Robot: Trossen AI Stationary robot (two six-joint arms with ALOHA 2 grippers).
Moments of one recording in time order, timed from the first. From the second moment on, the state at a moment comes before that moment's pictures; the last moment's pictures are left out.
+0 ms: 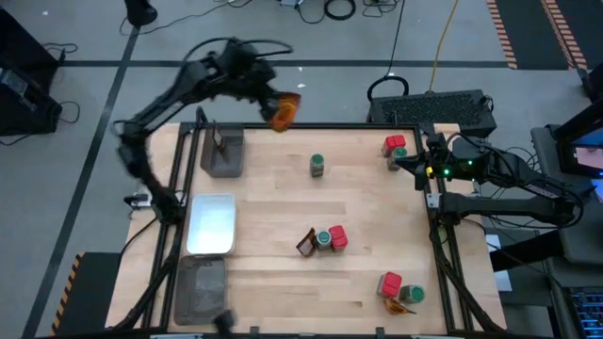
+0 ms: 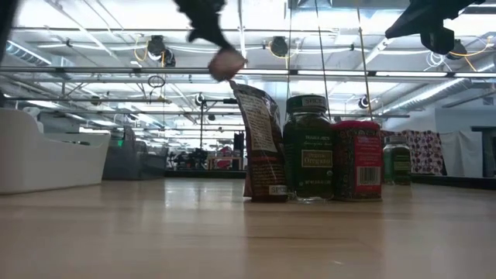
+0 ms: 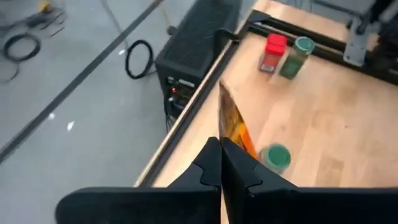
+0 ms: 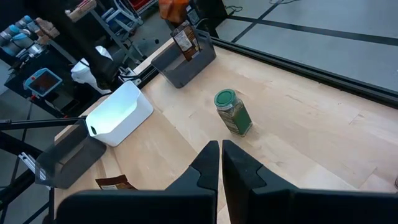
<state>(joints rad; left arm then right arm) 0.64 1.64 1.92 -0.97 0.14 0.09 -0.23 0.54 0.87 -0.75 0.13 0.61</state>
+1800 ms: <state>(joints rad) 0.67 1.14 0.63 -0.15 -0.66 -0.43 -0.23 0.54 0.87 -0.75 0.13 0.61</state>
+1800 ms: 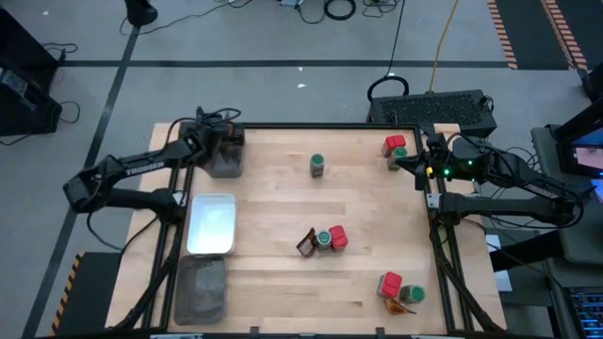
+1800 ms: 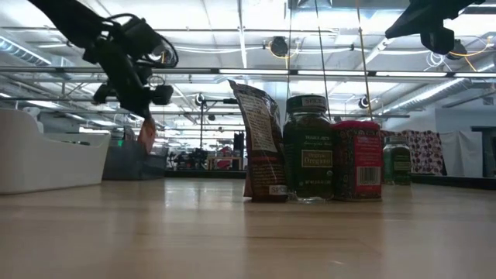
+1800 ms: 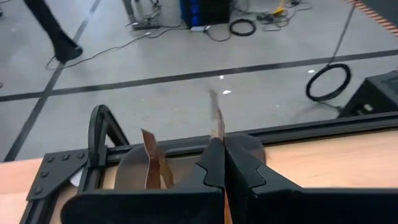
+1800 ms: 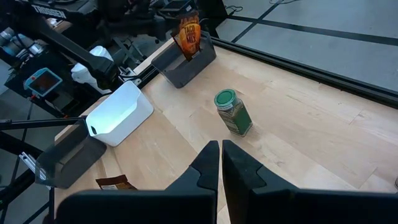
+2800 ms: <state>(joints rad) 0.67 1.31 0.63 -0.09 -0.65 -0.44 -0.23 0.54 0.87 -0.75 0.13 0.59</state>
